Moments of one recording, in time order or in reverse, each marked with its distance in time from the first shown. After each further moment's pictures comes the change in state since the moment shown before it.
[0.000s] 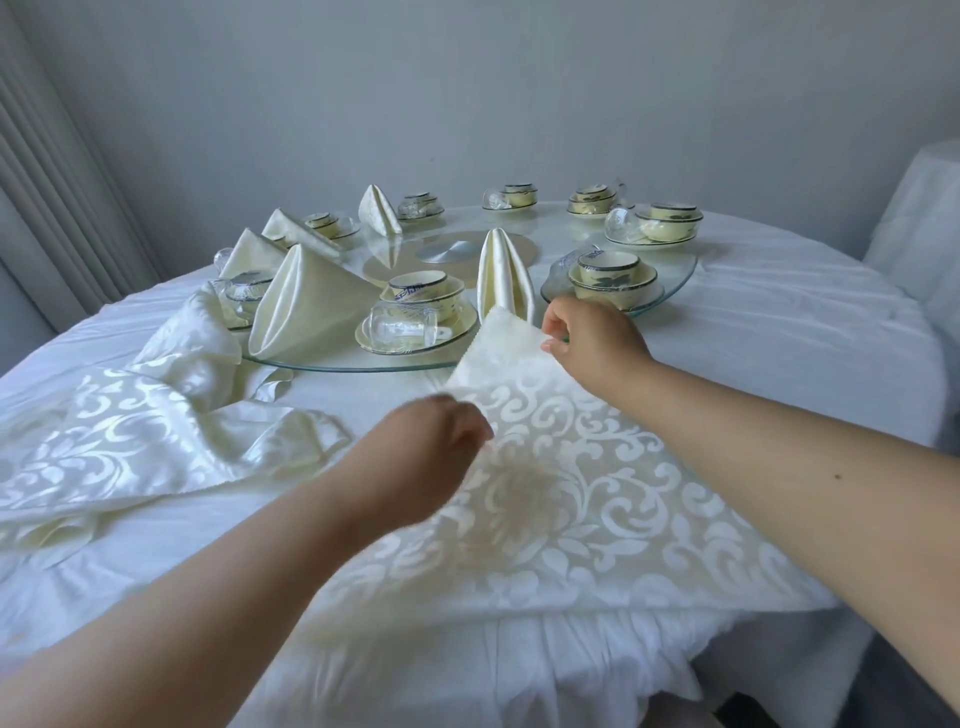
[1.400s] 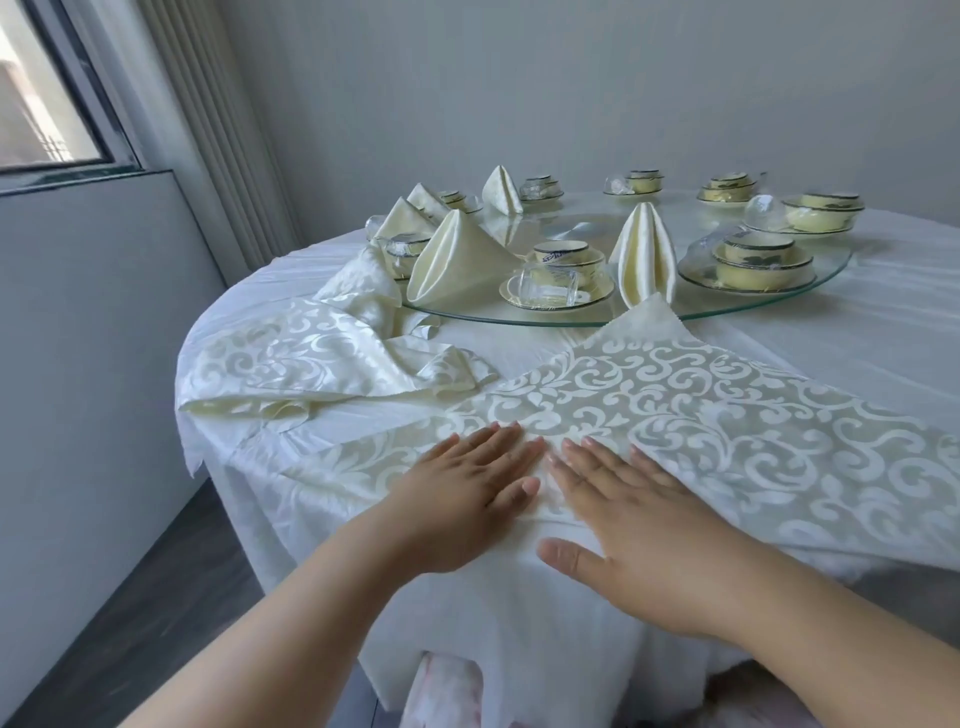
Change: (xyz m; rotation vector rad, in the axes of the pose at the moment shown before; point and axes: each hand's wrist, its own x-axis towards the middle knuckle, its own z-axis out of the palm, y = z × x) left_hand -0.127 -0.064 0.011 0.207 -0.276 -0.080; right_hand -0.188 -0.135 0.001 -0.219 -0.675 -0.350
